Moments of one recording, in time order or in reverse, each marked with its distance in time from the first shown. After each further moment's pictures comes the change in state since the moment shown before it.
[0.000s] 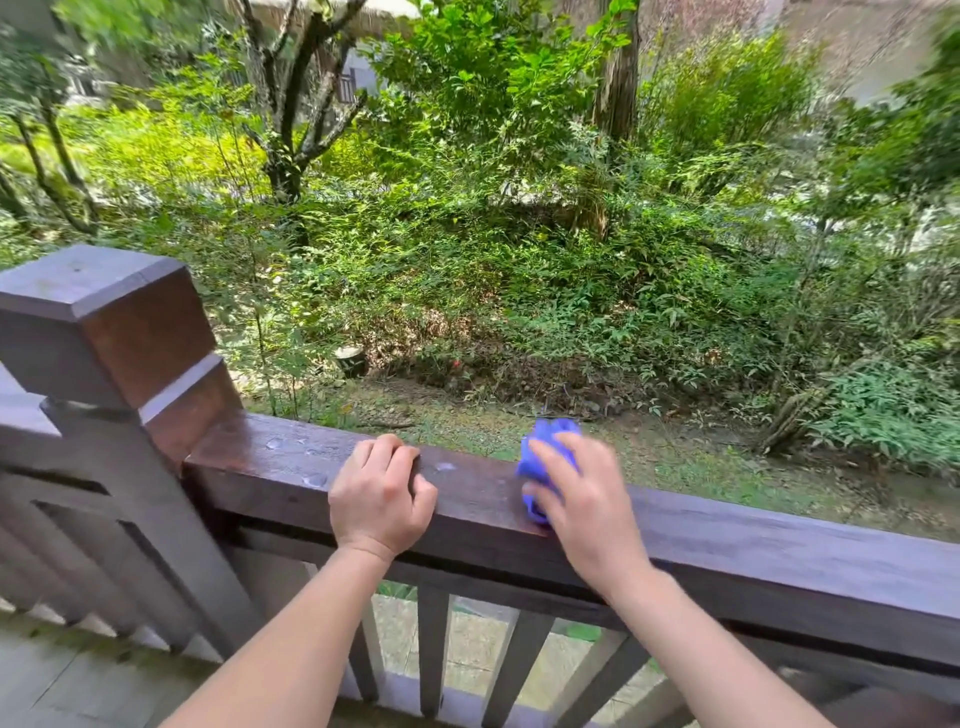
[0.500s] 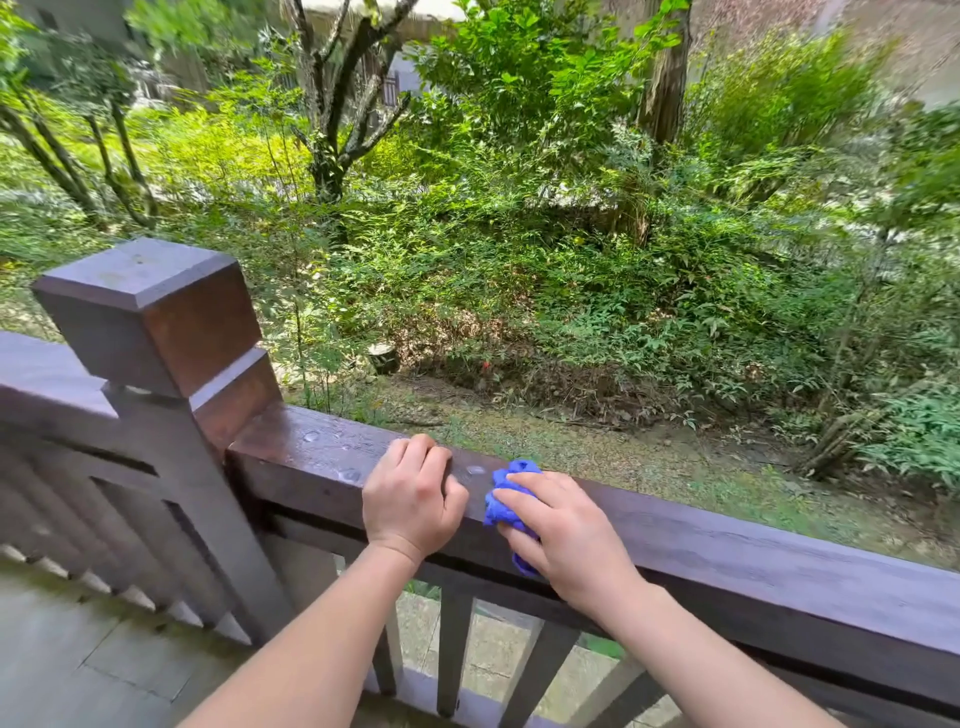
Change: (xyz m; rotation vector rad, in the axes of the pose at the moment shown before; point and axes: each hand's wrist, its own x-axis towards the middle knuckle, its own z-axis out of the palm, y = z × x) left_hand 0.002 0.001 -0.004 0.012 -0.033 -0.003; right_hand 0.000 -0.029 0.029 0.077 -0.272 -0.250
